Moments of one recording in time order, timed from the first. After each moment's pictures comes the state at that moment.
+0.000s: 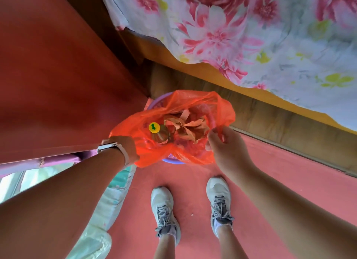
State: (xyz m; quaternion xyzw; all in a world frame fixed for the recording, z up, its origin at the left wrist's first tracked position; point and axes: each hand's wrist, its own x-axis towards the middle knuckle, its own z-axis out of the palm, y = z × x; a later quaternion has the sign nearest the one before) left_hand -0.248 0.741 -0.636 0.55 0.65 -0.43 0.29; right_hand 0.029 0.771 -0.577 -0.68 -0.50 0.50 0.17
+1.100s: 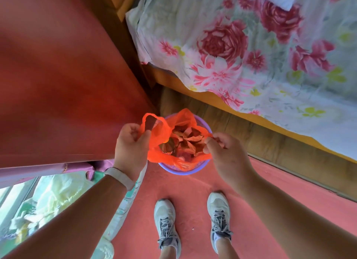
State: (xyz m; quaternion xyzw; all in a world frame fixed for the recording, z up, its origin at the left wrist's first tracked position) left_hand -0.213 0.742 -0.496 0.27 0.80 0.41 0.36; right_hand 0.002 0.783 -0.490 -0.63 -0.56 0.50 0.19
